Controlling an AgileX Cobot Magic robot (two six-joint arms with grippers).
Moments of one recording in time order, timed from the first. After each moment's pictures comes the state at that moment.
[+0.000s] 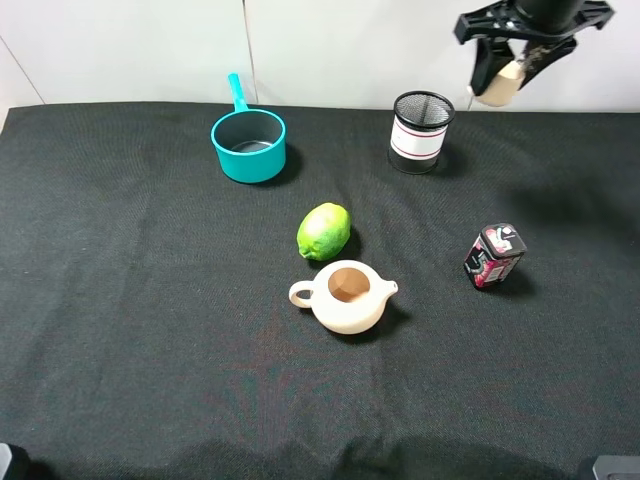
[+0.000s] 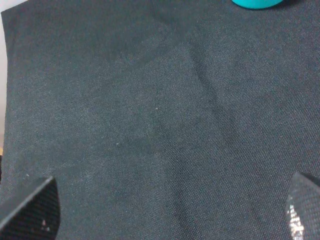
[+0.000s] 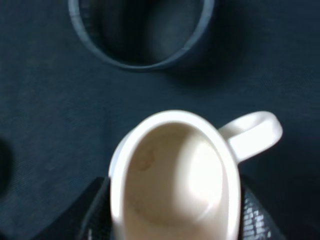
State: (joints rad) left arm -0.10 -0.01 -0.52 0.00 1.10 0.15; right arm 0.22 1.91 -1.68 0.08 1.19 -0.05
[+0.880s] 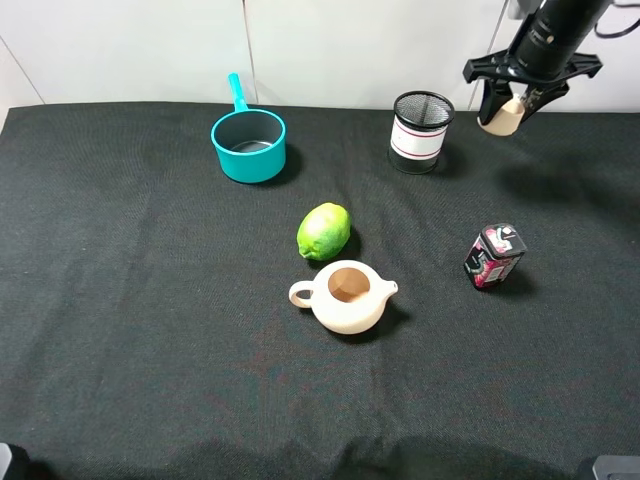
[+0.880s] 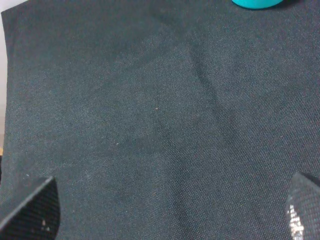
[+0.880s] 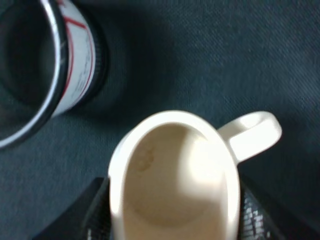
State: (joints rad) left arm -0.10 -0.01 -0.52 0.00 1.10 0.15; right arm 0.12 2.08 -1.68 0.09 1.04 -0.05
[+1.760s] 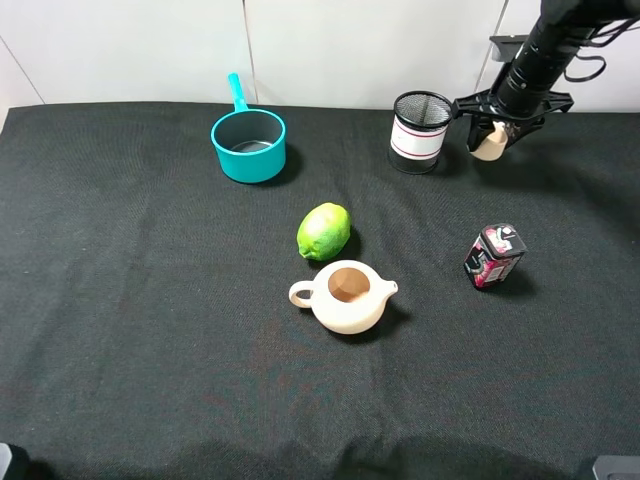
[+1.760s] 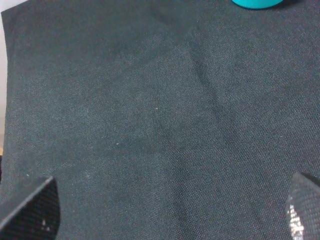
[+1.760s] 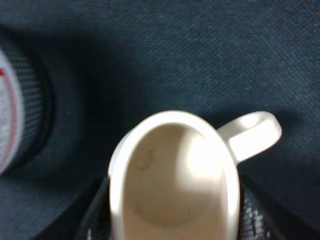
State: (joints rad) left arm -0.10 -0.01 -0.52 0.00 1.10 0.15; right arm 0.09 2.24 -1.68 0.07 0.88 -0.05
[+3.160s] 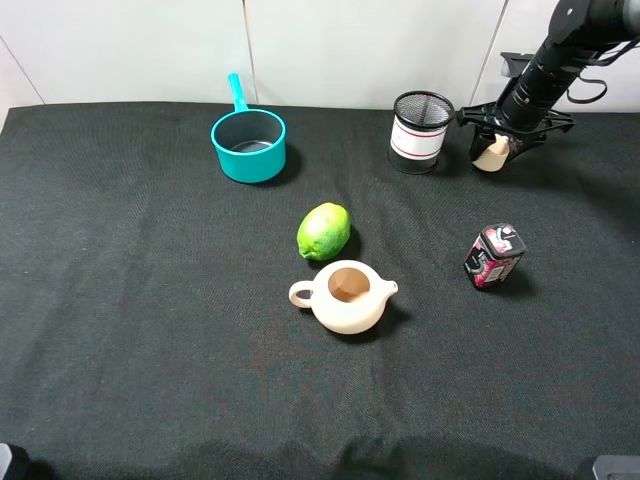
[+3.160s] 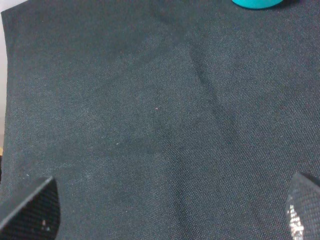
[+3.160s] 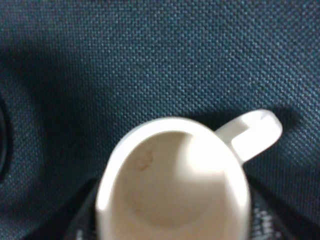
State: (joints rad) left arm -0.10 -0.01 -0.52 0.00 1.10 0.15; right arm 0.05 2.29 -1.68 0.15 0.84 -0.05
